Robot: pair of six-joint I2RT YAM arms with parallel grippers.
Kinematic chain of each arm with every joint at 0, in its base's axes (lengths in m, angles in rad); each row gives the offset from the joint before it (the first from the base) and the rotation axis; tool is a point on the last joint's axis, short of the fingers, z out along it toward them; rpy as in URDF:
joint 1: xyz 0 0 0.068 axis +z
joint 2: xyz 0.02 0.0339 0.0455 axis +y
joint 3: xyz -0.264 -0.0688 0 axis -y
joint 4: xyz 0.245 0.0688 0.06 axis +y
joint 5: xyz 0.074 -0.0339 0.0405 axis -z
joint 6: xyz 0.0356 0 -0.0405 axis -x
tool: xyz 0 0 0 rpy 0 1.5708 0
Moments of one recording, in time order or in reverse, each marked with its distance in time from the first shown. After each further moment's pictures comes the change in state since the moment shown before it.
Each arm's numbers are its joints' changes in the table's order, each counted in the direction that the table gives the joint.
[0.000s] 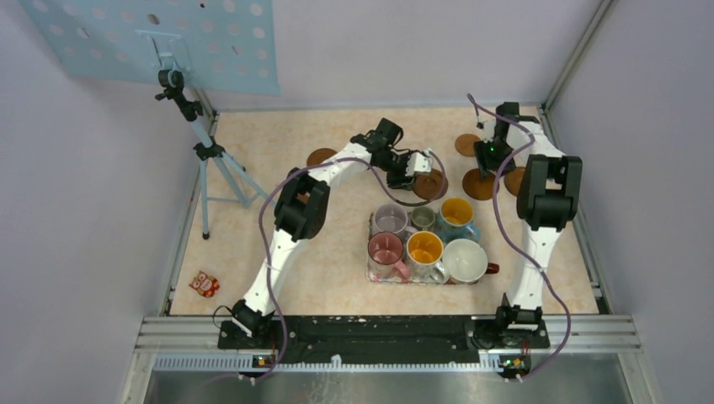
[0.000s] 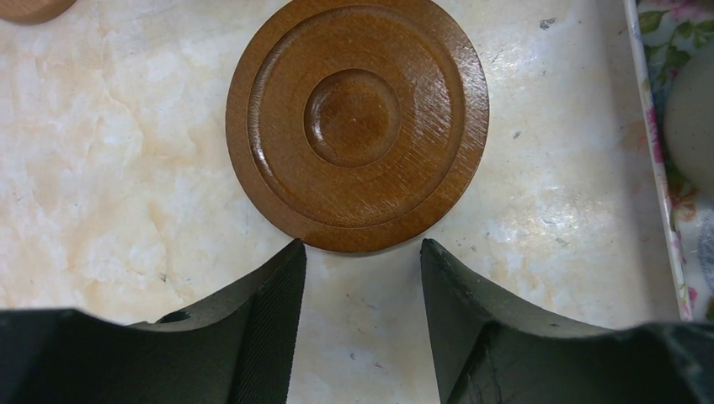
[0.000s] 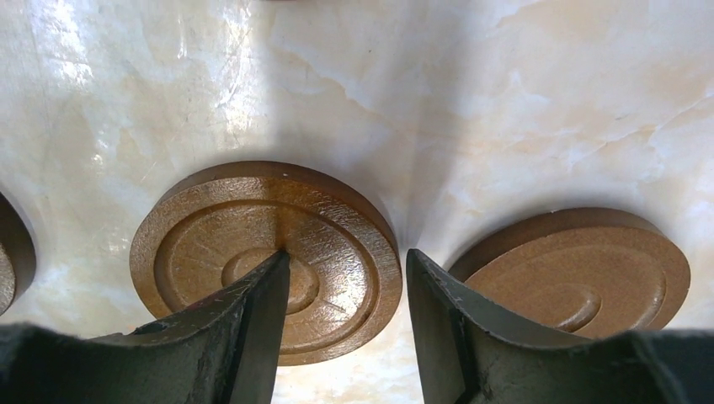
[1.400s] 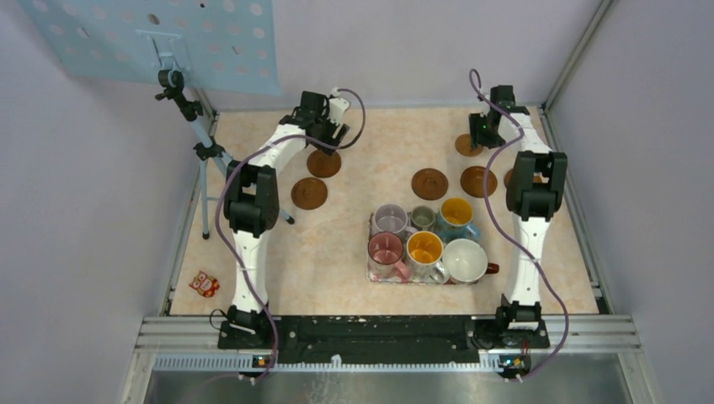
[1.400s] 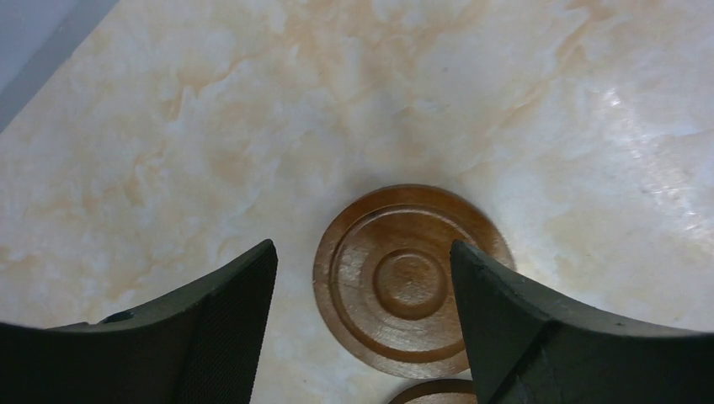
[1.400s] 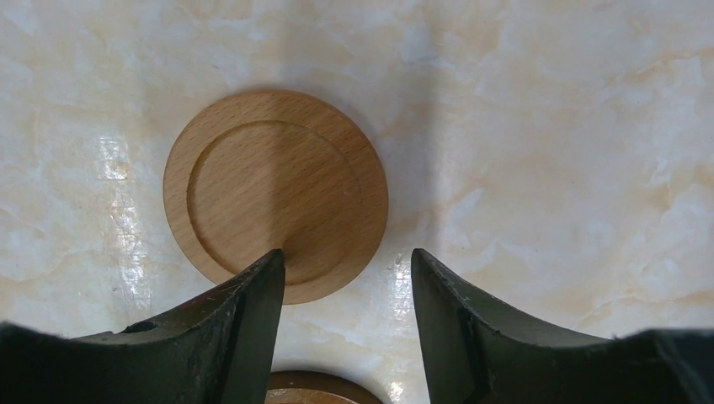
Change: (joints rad) left arm 0.336 -0.270 -0.255 -0.151 -0.602 0.677; right arm 0.033 0.194 0.299 -0.187 0.004 -0.182
